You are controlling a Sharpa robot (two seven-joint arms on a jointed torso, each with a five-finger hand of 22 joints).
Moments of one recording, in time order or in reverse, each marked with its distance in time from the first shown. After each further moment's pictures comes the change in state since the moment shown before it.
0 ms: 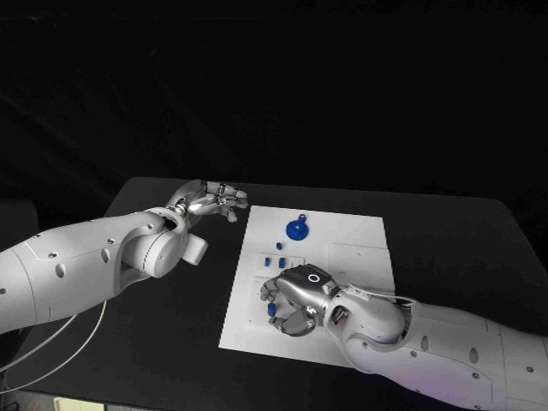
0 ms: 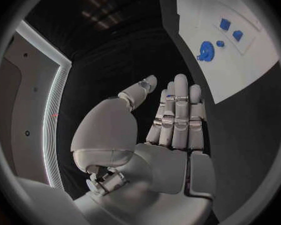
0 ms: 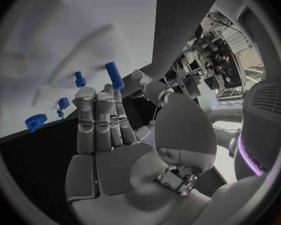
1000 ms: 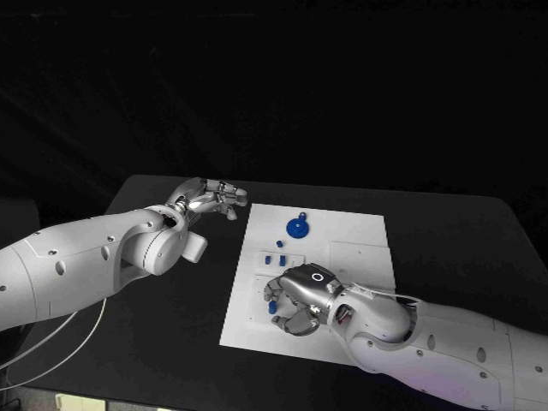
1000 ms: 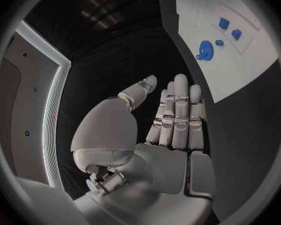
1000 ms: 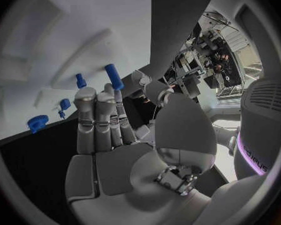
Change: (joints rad) left arm 0.000 -0.003 0.000 -0.001 0.000 0.000 -0.002; left_hand 0.000 0.000 0.000 0.000 0.000 0.000 0.000 0.000 -0.001 0.001 -0.001 0.000 0.000 0.000 0.000 0.000 0.002 0.000 0.004 0.003 0.000 0.001; right arm 0.000 -0.021 0.000 0.022 0.013 0.010 0.003; right_hand 0.000 0.000 0.003 0.014 0.011 0.023 -0.011 0.015 0.002 0.035 -0.013 0.020 0.000 0.009 -0.005 0.008 -0.001 0.000 0.010 0.000 0.000 0.000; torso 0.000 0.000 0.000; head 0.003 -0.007
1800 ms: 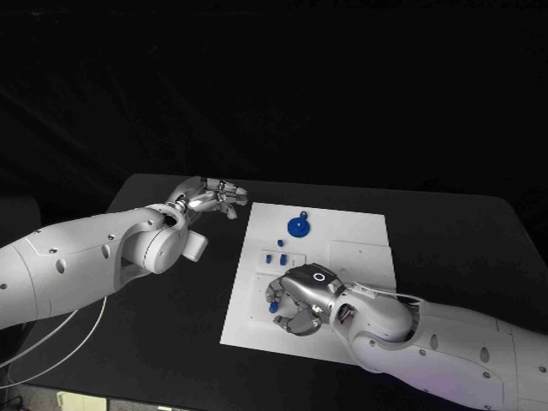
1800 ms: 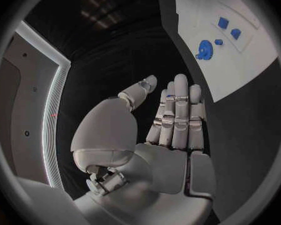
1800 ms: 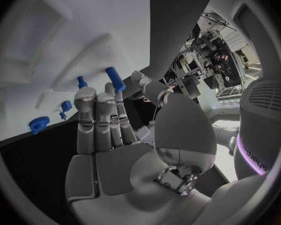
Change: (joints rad) left arm 0.000 -0.002 0.000 -0.001 0.000 0.000 -0.001; left_hand 0.000 0.000 0.000 0.000 0.000 0.000 0.000 0.000 -0.001 0.002 -0.002 0.000 0.000 0.000 0.000 -0.004 0.002 0.000 0.002 -0.002 -0.004 0.001; right arm 0.000 -0.007 0.000 0.005 0.000 0.014 0.000; right_hand 0.004 0.004 0.000 0.006 0.000 0.016 -0.006 0.009 0.003 0.019 -0.004 0.008 0.002 0.002 -0.006 0.000 -0.001 0.000 0.004 0.003 0.000 0.000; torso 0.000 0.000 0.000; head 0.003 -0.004
